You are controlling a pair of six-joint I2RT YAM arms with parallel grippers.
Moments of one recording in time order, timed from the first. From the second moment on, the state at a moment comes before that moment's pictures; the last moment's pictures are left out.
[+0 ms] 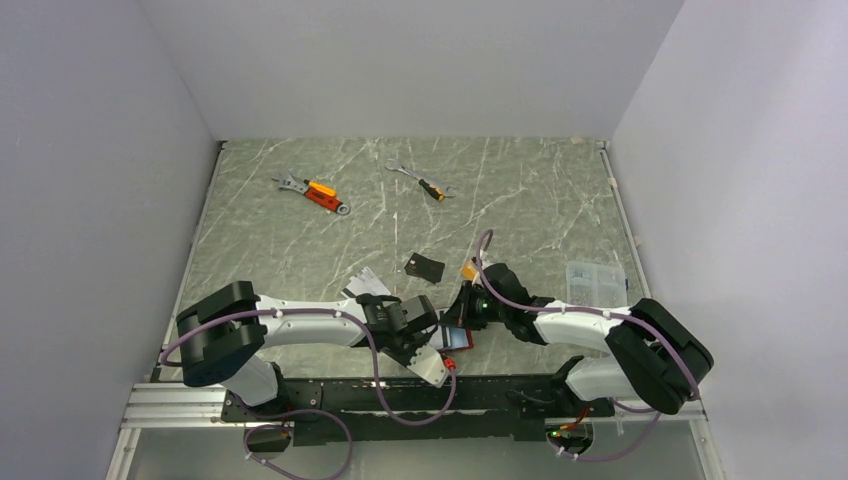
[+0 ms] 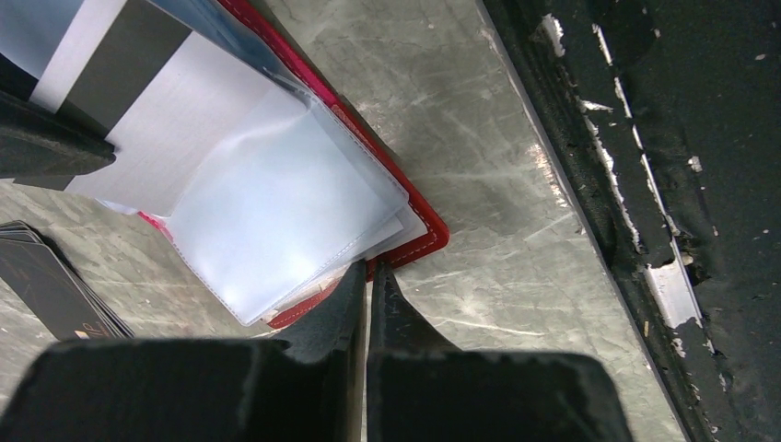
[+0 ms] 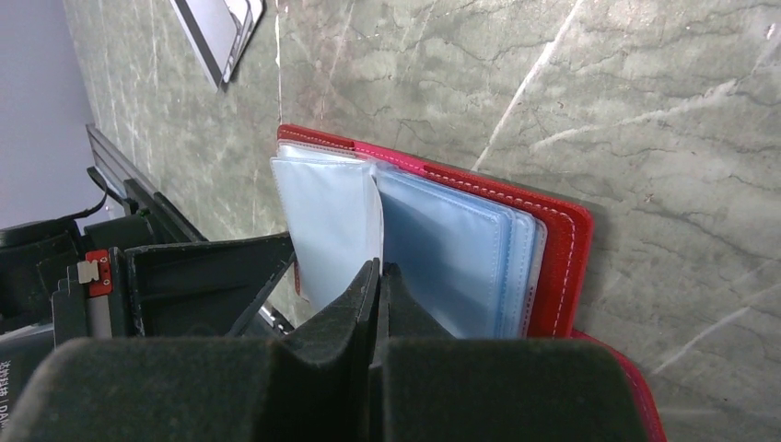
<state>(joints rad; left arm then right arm) -1.20 1.54 0.82 -0.50 0.05 0.96 0.72 1.30 0.34 0.25 -0.30 0.88</state>
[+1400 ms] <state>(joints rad) -1.17 1.55 0.84 -0.50 0.06 0.95 0.74 1.37 0.50 0.03 -0.26 0.85</state>
